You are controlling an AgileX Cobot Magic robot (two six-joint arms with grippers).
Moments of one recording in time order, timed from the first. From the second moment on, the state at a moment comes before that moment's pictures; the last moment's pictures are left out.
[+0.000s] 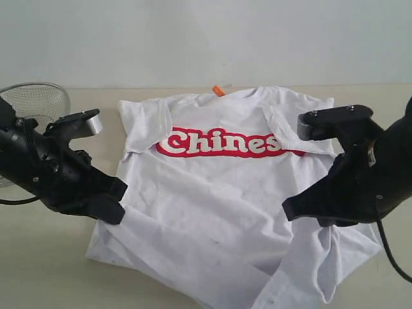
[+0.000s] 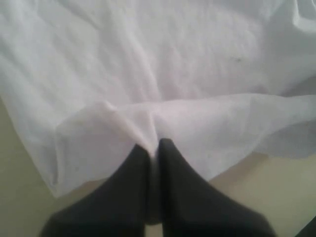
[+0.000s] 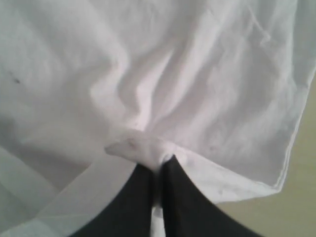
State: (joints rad) left arm -0.27 1.63 -0.83 -0.71 0.71 0.58; right arm 0.36 1.39 -0.74 -0.02 0.63 0.21
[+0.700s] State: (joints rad) left arm -0.27 1.63 -0.94 -0.69 0.66 0.58; right arm 0.36 1.29 -0.82 -0.41 0.58 0.55
